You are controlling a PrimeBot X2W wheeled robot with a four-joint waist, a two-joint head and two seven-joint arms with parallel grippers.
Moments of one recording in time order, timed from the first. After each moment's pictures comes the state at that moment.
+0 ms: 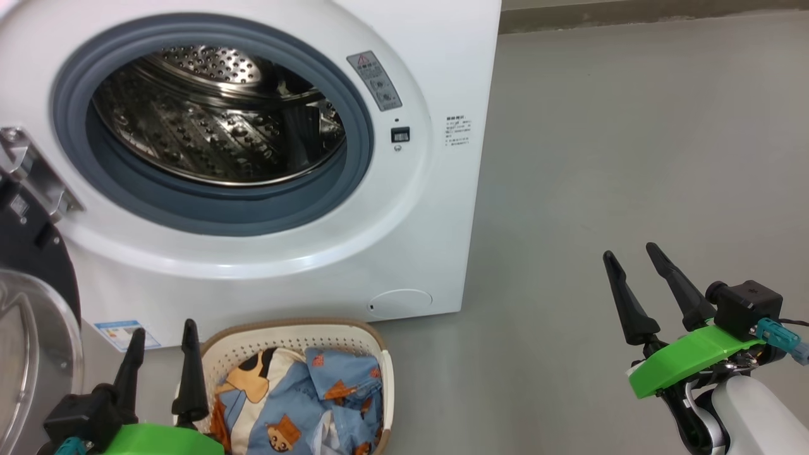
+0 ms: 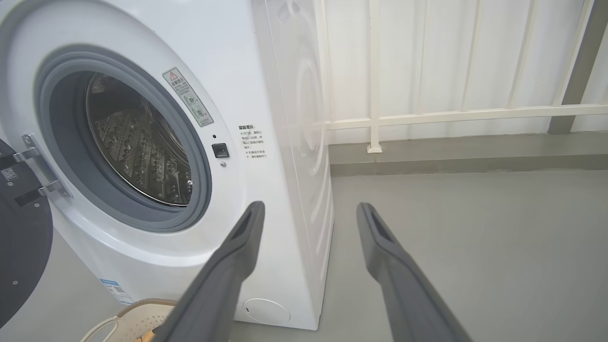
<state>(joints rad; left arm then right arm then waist) -0.08 0.29 -0.24 0.17 -0.58 0.16 -0.23 -0.26 -0.27 0.26 0.36 0.50 0.13 -0.25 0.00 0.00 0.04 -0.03</state>
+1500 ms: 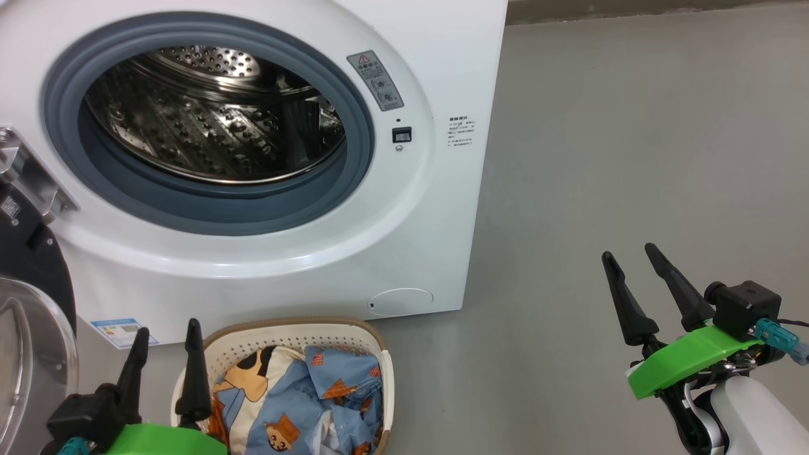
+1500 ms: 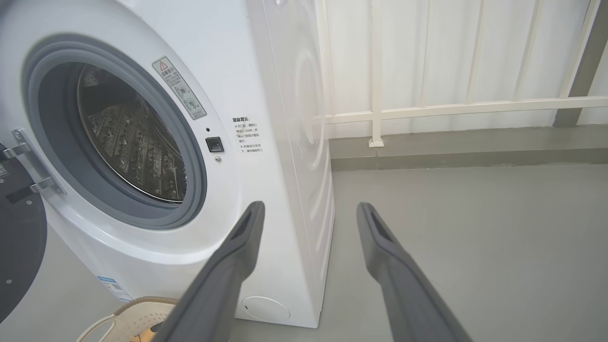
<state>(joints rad) -0.08 0.30 -0.26 0.17 -0.59 0.17 -0.24 -0.26 -0.27 0.26 0.37 0.50 0.13 -0.25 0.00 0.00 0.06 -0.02</state>
